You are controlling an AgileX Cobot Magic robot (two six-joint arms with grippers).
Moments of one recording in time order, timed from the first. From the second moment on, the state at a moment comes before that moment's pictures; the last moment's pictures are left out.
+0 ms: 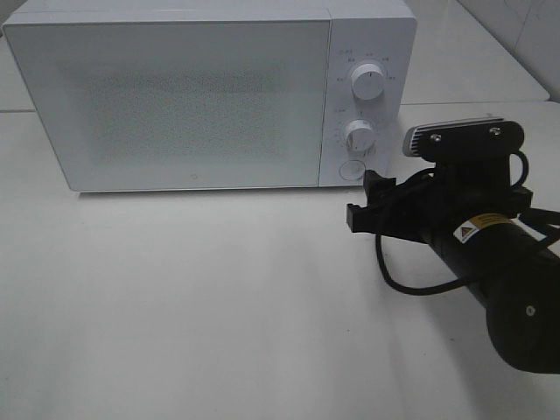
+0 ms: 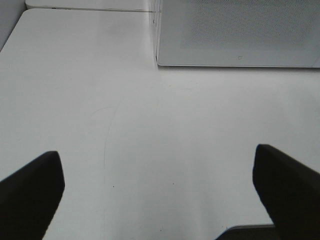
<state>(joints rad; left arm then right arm) -0.01 0.00 -0.52 -0.07 1.07 0.03 0.74 1.74 -0.39 0.72 -1.12 -0.27</state>
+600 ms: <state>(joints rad) -0.01 0.00 -0.52 -0.07 1.07 0.03 0.81 1.78 -0.43 0.79 -1.09 -0.14</state>
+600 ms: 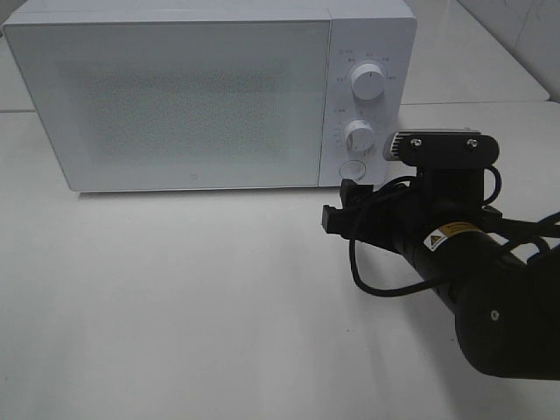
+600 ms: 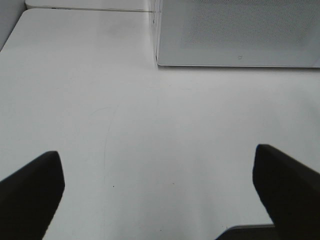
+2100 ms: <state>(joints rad) -0.01 0.00 -0.52 -0.07 1.07 0.03 0.81 1.78 -0.43 0.79 -1.07 1.43</state>
